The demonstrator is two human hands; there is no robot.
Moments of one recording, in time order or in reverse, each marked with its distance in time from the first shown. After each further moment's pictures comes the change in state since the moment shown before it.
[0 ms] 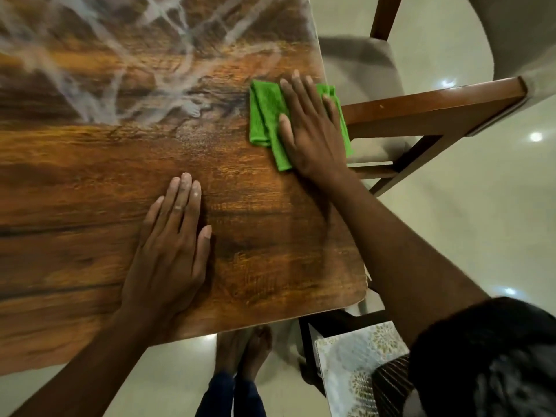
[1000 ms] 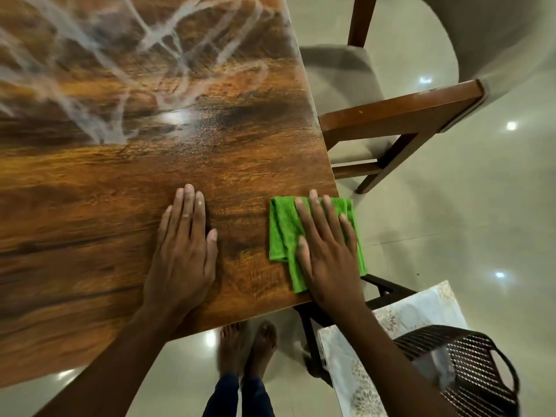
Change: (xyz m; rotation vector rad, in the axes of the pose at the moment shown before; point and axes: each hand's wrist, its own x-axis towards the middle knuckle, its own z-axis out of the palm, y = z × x) left_hand -0.003 -0.003 0.003 -0.007 -0.009 0.025; right_hand -0.207 -0.039 -0.013 0.067 -0.073 0.172
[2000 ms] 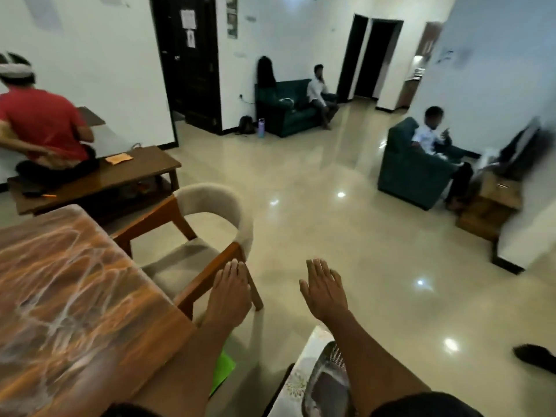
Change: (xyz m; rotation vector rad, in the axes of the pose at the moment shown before) left_hand 0.072 0.366 -0.220 0.151 -0.194 0.578; right_hand -0.191 0.091 -0.358 -0.110 0.131 0.760
